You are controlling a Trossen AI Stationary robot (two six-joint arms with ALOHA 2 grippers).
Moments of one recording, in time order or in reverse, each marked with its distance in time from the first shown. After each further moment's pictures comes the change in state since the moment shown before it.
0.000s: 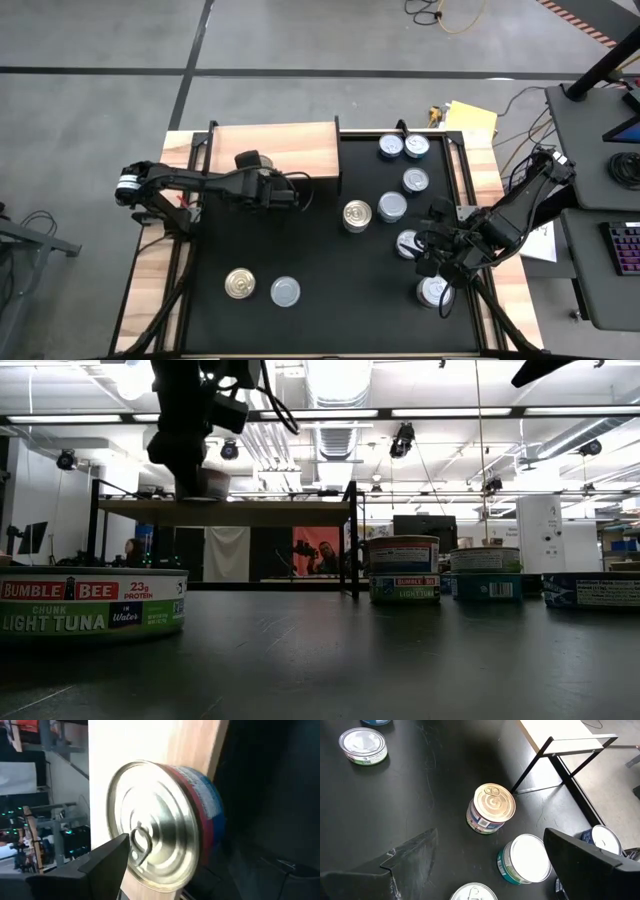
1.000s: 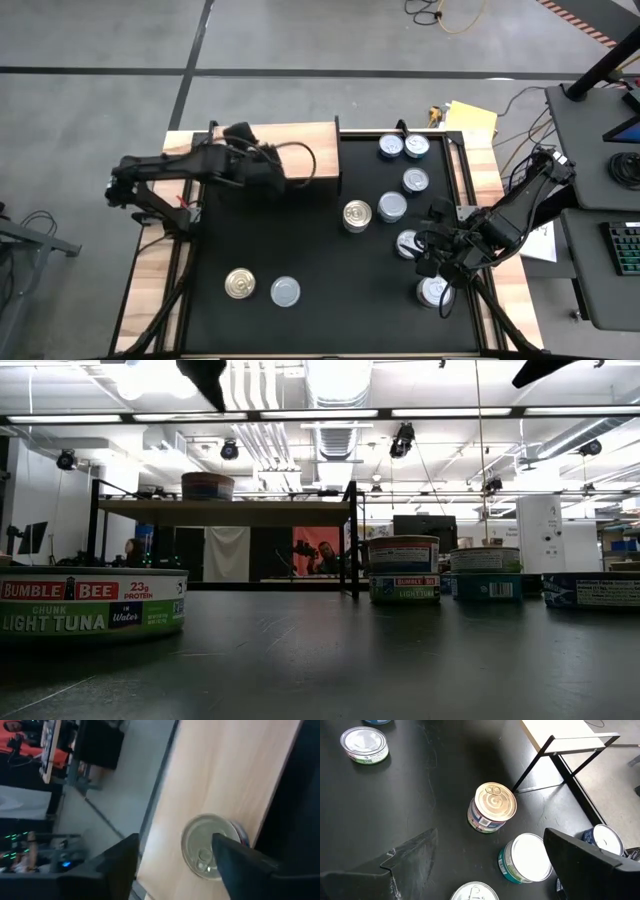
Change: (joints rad) left arm 0.005 -0.105 0.364 -0.045 -0.090 0.160; right arm 0.000 0.000 0.000 0.000 -0.008 0.001
